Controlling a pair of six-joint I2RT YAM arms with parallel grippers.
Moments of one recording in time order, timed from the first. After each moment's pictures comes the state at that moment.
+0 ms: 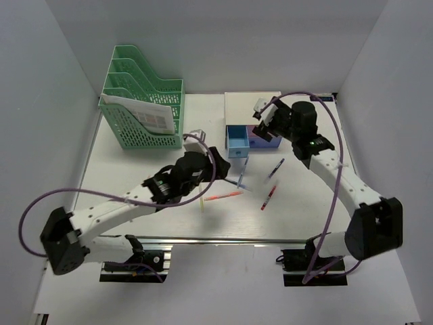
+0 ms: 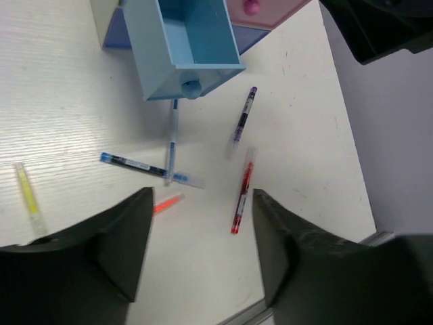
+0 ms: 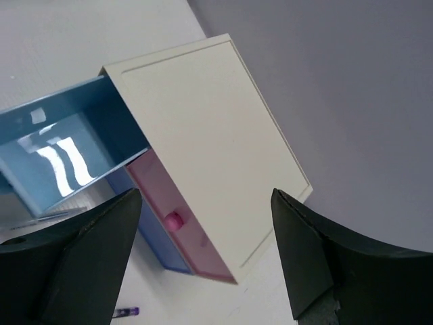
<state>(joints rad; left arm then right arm) -0.95 1.25 0.89 -0.05 -0.36 -0.77 0.35 1.40 1.11 -0.01 -0.34 -0.79</state>
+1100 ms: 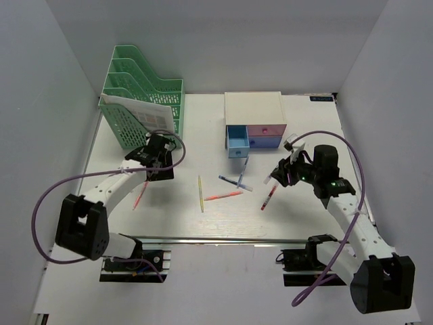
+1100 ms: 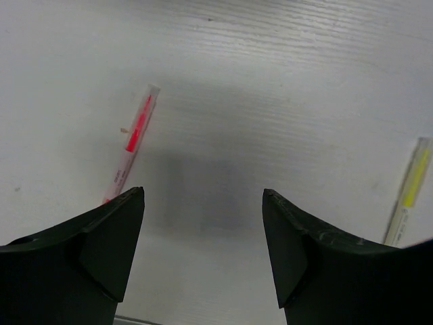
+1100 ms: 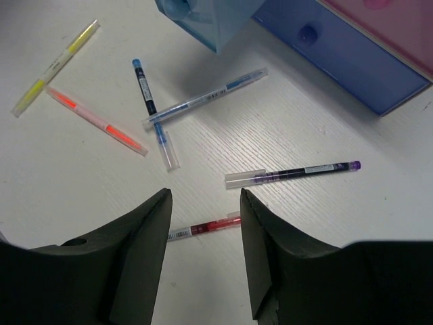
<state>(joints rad) -0.37 1.36 0.91 -0.64 -0.33 -0.40 0.16 0.95 0.62 -0.26 -0.60 -0.29</state>
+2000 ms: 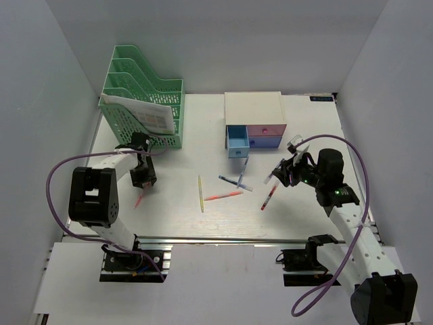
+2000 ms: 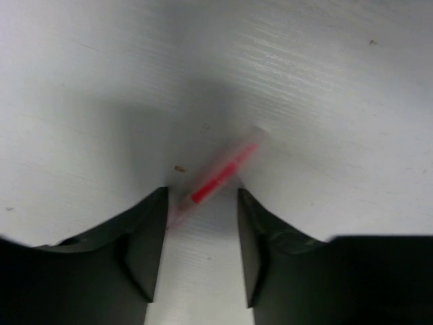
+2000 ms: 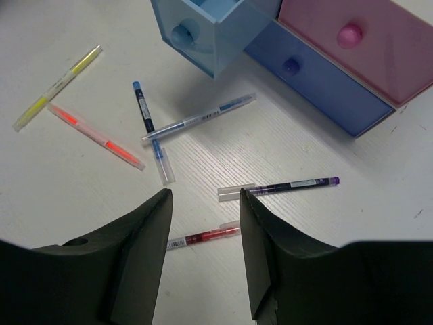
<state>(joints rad) -0.08 1.64 0.95 -0.63 -0.16 -0.35 0.16 0.82 0.59 -0.22 -0.60 -0.28</state>
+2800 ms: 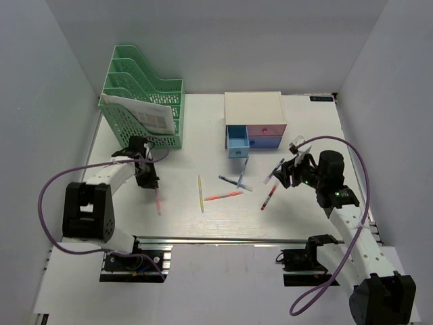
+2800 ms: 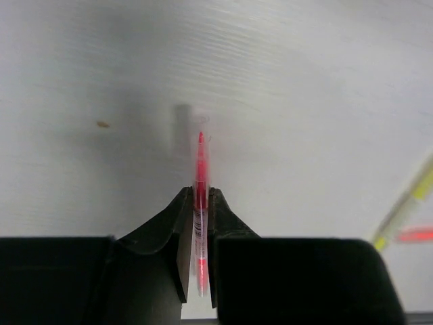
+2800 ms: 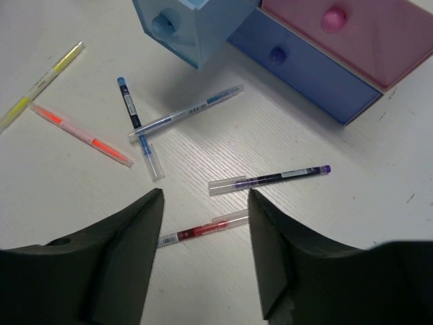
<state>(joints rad) -0.08 1.53 0.87 -0.60 0.04 -0.35 0.14 0.81 0.57 -0.21 -0.57 -0.28</state>
